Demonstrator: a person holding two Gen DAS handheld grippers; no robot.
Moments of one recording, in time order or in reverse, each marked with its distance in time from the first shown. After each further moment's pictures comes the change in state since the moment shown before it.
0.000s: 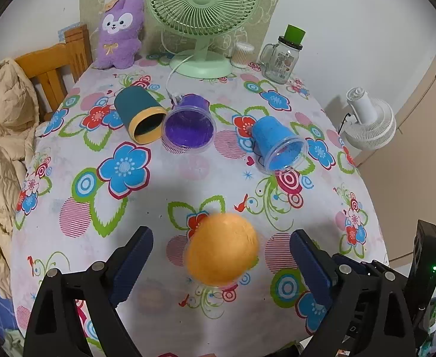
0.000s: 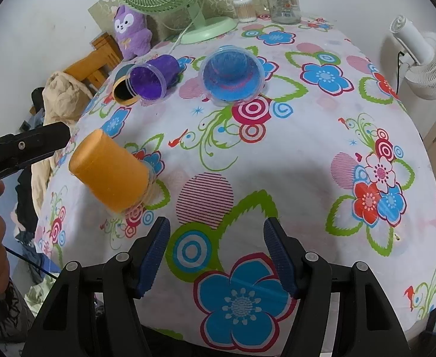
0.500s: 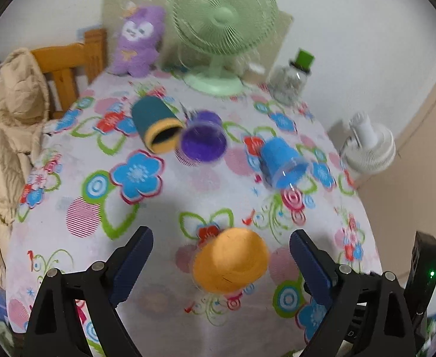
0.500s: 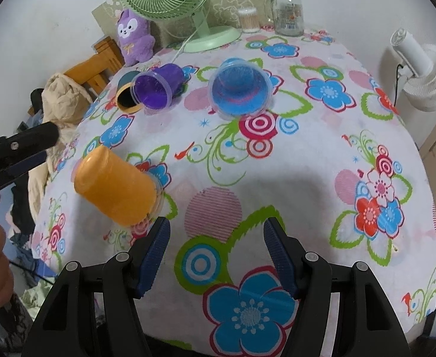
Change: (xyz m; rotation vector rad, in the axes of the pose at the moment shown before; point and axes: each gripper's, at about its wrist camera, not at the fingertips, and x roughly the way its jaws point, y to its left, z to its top) left arm -0.017 0.021 -0.007 -0.083 -0.117 -0.007; right arm -0.002 0.015 0.008 -0.016 -0.046 -0.036
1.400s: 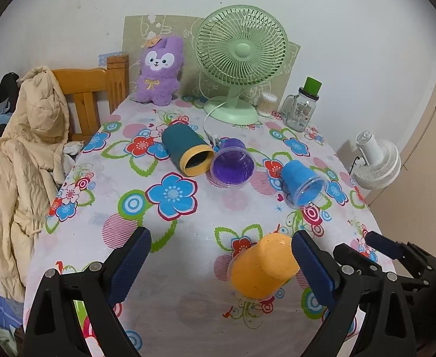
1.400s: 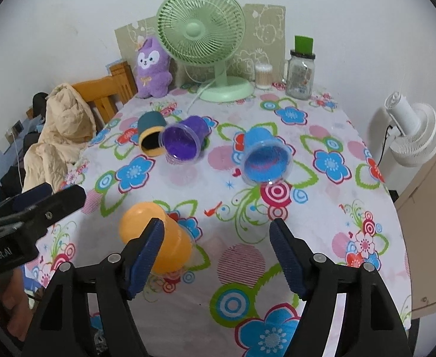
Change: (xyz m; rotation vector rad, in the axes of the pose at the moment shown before) left arm -0.029 0.032 -0.013 0.033 -0.140 0.042; right arm -0.039 0.069 0.028 -0.120 -0.194 -0.107
